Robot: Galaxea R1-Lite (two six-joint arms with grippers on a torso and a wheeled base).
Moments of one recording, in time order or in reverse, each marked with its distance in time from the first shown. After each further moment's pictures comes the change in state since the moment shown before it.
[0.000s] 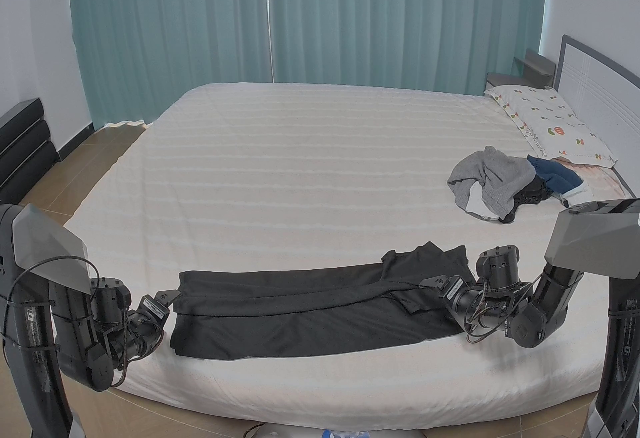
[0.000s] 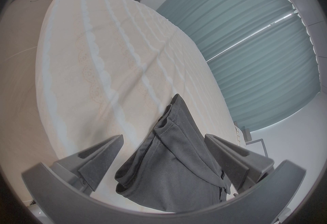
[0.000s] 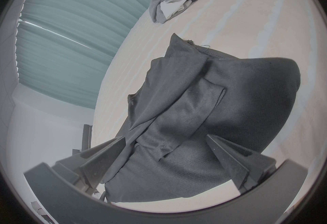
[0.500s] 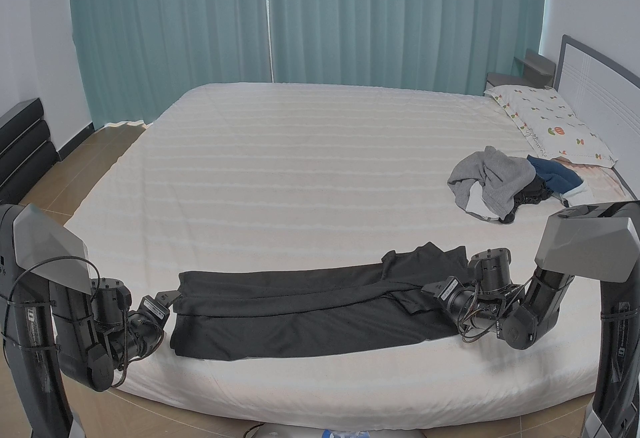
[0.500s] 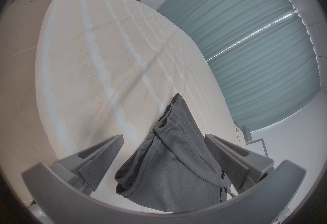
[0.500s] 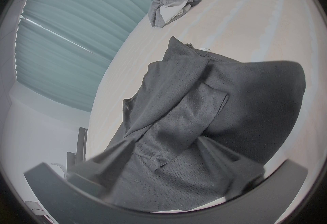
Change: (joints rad) left arm 0.000 0.003 0.000 0.000 -0.001 0.000; right arm 0.019 0.043 -0.037 -0.010 -0.074 -0.005
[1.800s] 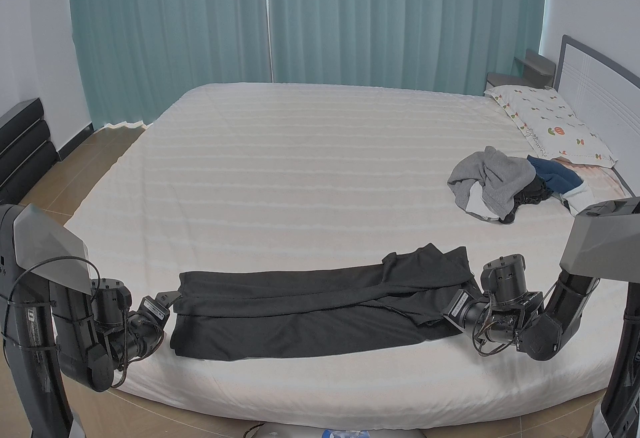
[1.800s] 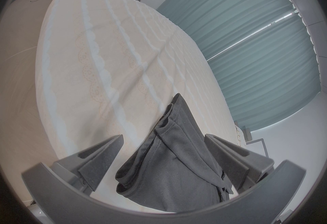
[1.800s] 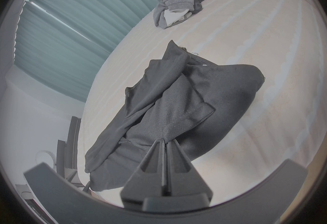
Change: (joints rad) left arm 0.000 0.001 0.002 0.000 0.000 0.000; right arm 0.044 -0.158 0.170 0.056 -0.044 -0.077
